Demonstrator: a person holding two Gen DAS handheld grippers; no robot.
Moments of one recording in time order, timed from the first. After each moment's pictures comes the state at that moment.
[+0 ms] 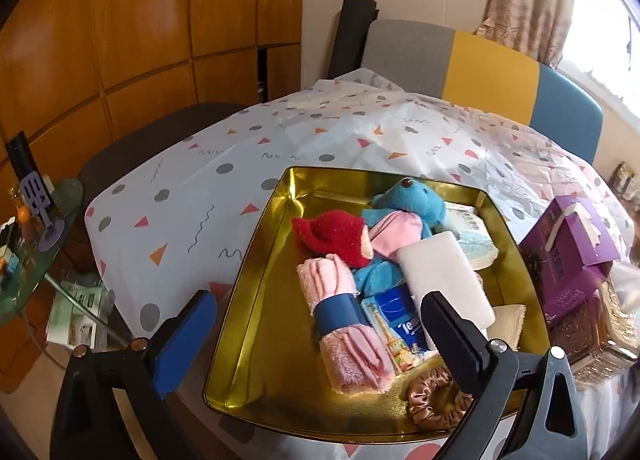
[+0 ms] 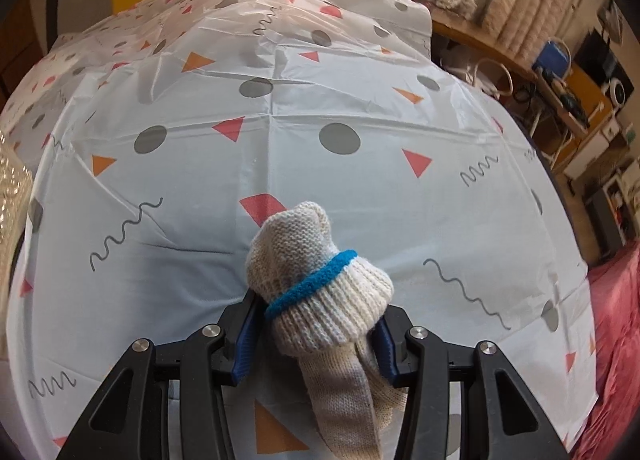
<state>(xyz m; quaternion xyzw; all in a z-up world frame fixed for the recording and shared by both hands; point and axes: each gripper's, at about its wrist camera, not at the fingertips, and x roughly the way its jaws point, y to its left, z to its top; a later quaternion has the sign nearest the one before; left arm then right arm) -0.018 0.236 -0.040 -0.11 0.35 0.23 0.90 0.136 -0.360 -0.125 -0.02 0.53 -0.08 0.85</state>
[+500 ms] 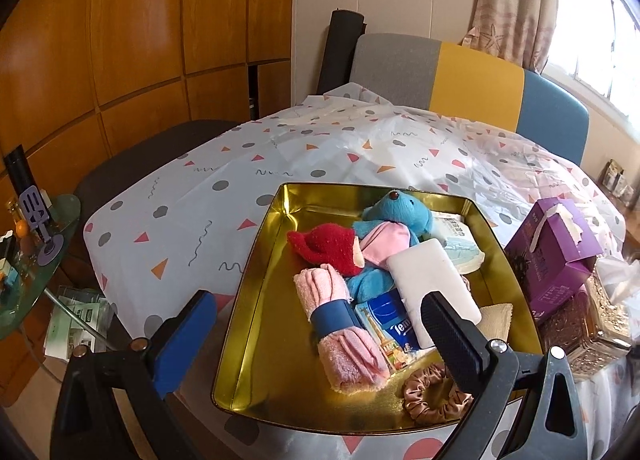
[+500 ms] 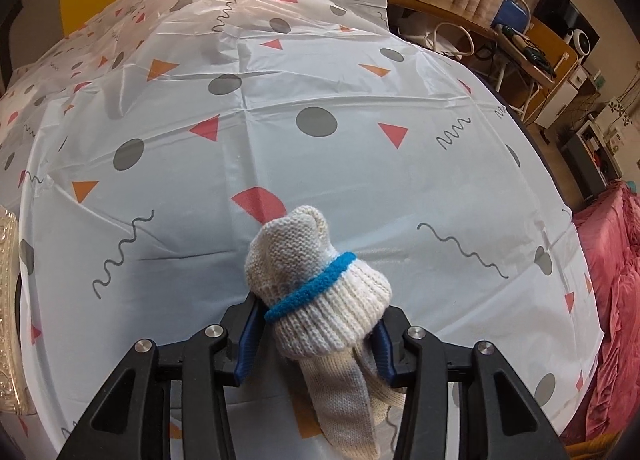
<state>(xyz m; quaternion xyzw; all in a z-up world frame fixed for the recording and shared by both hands) -0.031 0.232 -0.029 -0.10 0.33 0.22 0.91 0.135 -0.346 -0.122 0.03 0.54 -0.15 0.83</state>
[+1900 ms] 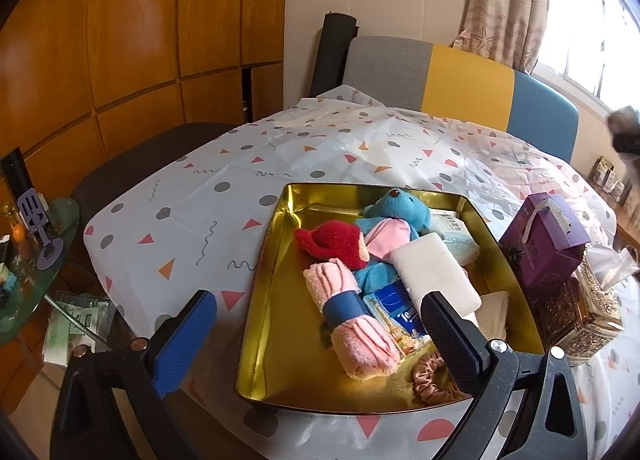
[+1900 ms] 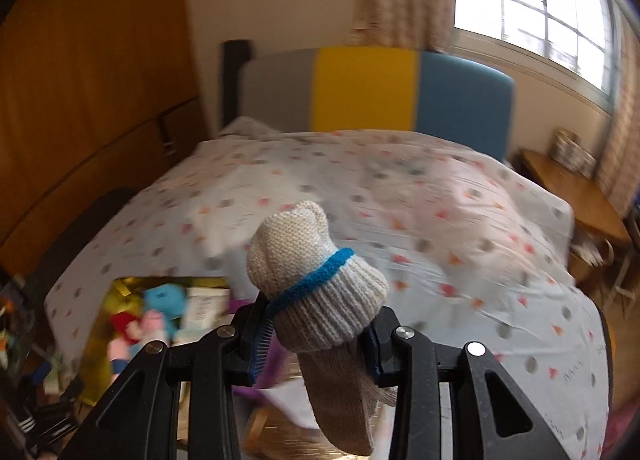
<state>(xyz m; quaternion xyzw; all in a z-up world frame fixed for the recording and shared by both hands) -0.050 0.243 -0.025 -0.10 0.32 0.20 0.92 0.131 -0.024 0.111 -0.06 0.35 0.21 0.91</state>
